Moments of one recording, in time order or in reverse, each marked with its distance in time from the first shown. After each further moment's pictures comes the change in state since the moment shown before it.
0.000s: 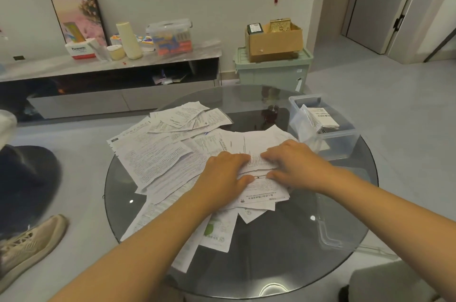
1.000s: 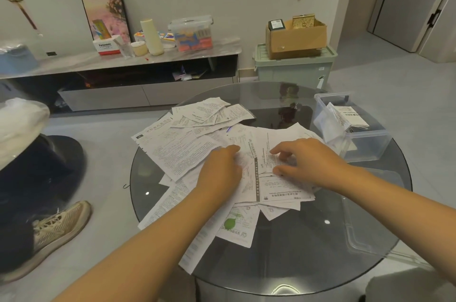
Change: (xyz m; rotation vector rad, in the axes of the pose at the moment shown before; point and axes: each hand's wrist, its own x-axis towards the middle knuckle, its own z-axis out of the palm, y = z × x) left_hand -0.013 -0.027 -0.005 -0.265 0.164 -0.336; right_hand 0.009 -0.018 -0.002 0.157 0.065 -0.014
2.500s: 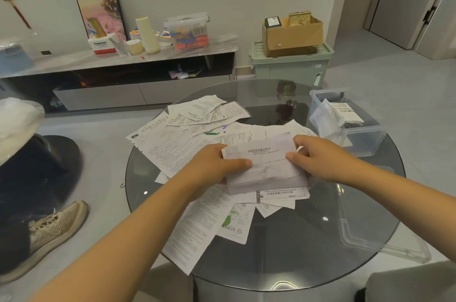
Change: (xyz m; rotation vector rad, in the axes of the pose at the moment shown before) left_hand -0.010 0.005 -0.031 -0.689 -0.346 -0.135; right_hand -0.020 0.008 -0.014 0.327 -0.062 0.165
